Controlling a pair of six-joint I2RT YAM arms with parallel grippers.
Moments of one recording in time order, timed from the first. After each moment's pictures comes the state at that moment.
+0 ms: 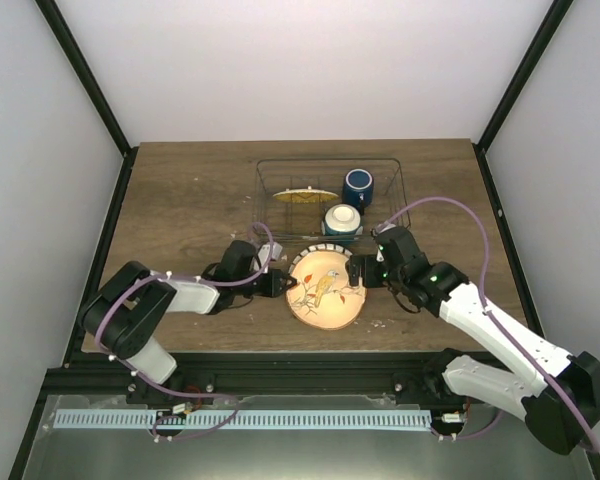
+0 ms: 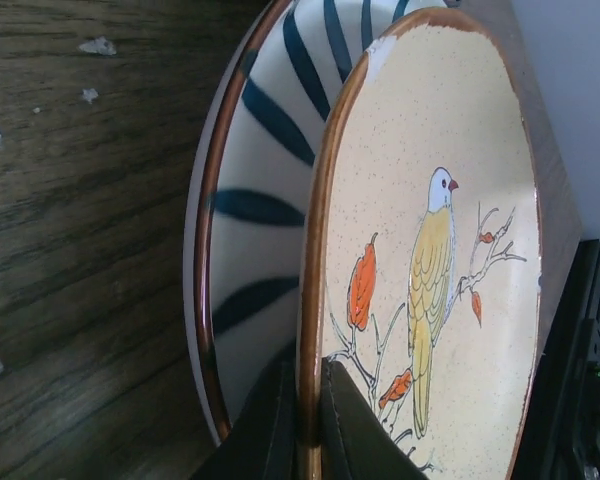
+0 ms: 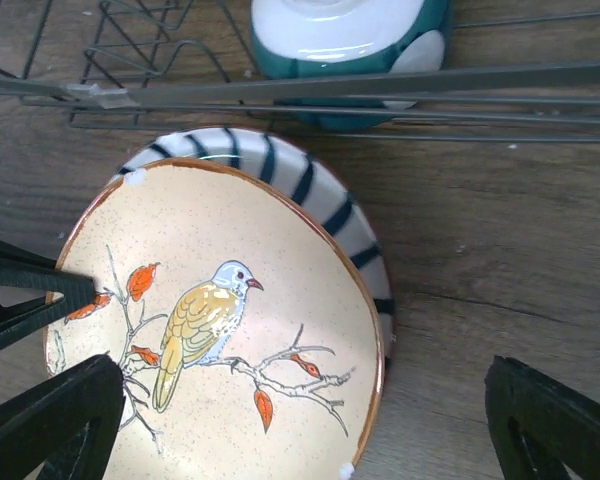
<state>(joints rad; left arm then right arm) -0.61 1.62 0.51 0.46 0.52 -0.60 0.63 1.00 0.77 -0.60 0.08 0.48</state>
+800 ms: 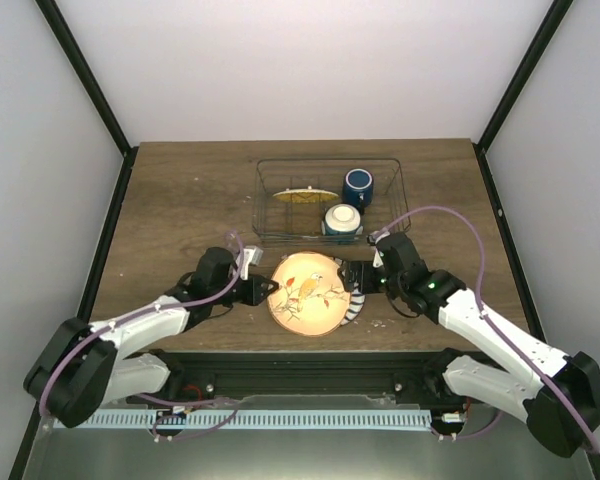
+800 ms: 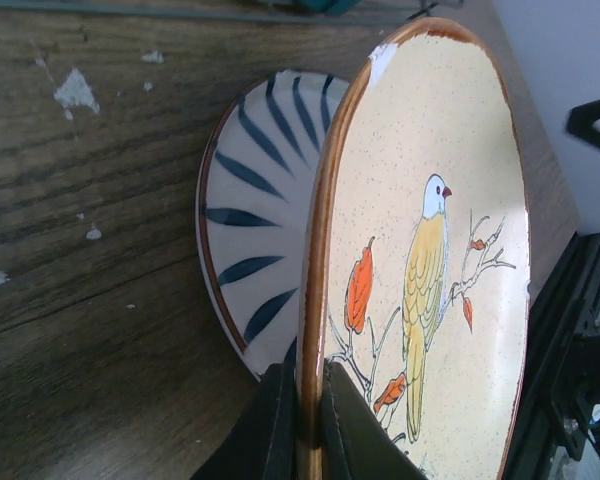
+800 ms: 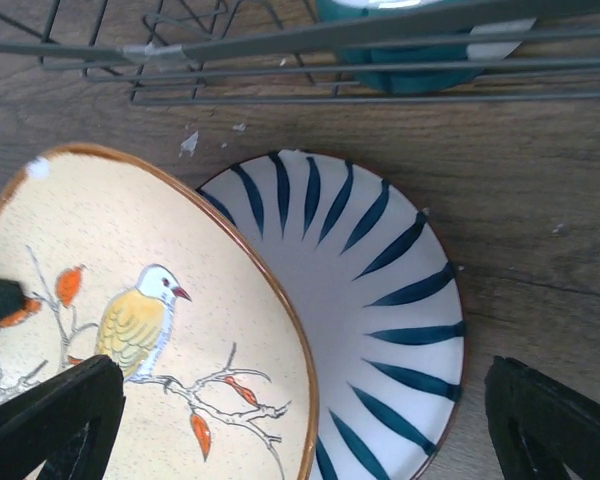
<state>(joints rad) -0.58 1.22 0.40 0.17 0.47 -0.55 0.63 0.98 0.68 -0.48 -0.05 0.54</state>
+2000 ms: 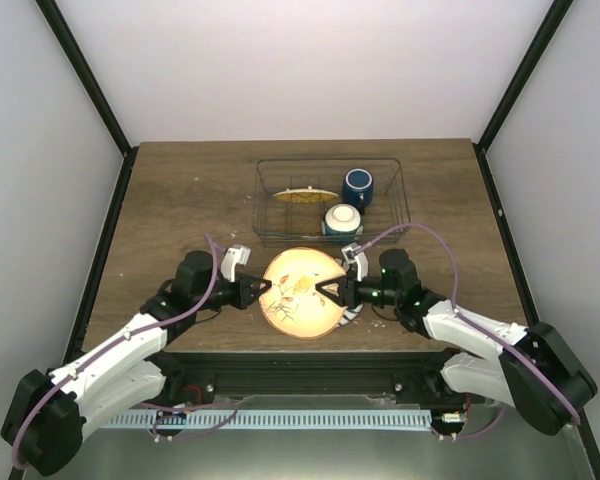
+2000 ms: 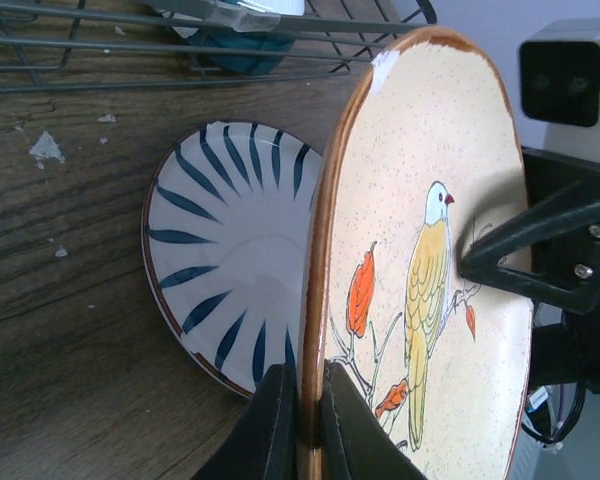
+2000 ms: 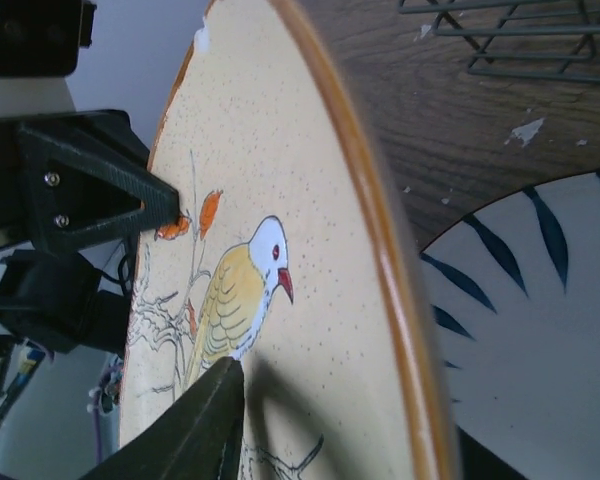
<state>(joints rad) -0.58 0.88 0.40 -0.04 0.48 -0.55 0.62 1.11 0.35 0.36 -0.63 0.54</state>
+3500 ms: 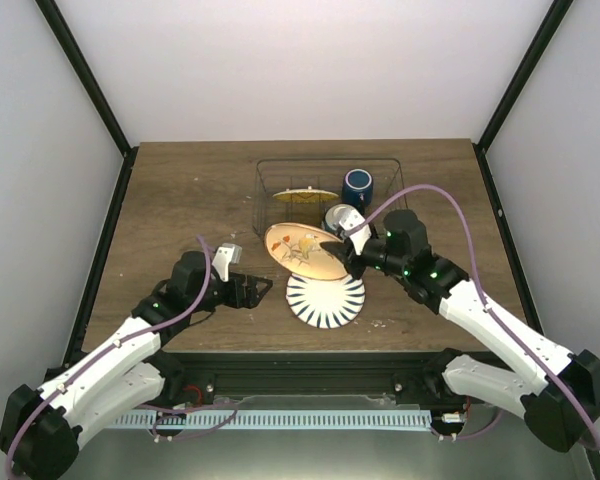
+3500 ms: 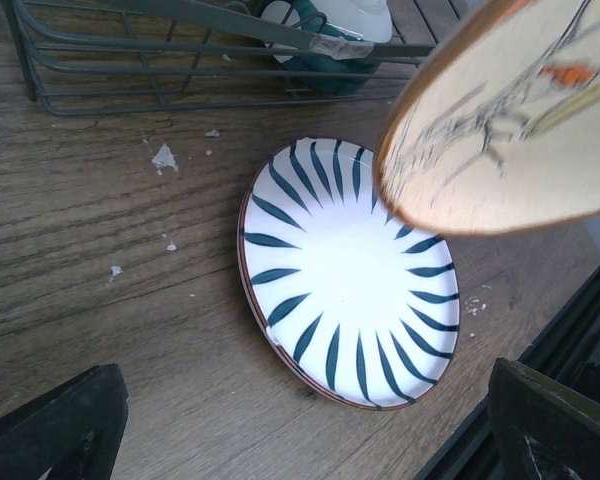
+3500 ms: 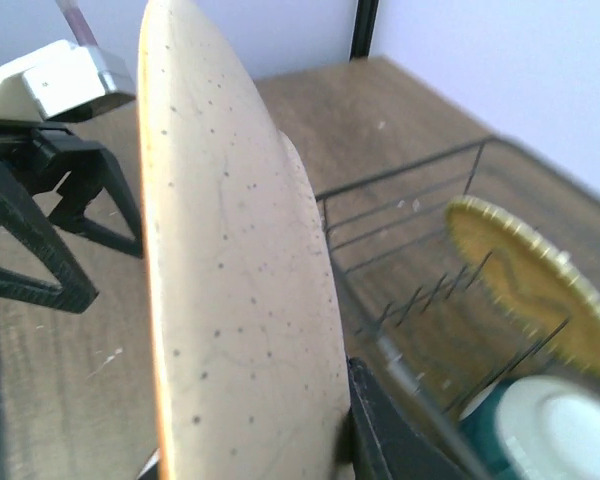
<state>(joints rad) -0.58 0.80 0.45 -0.23 0.32 -0.51 0.63 1.02 0.80 -0.18 -0.39 -0.20</state>
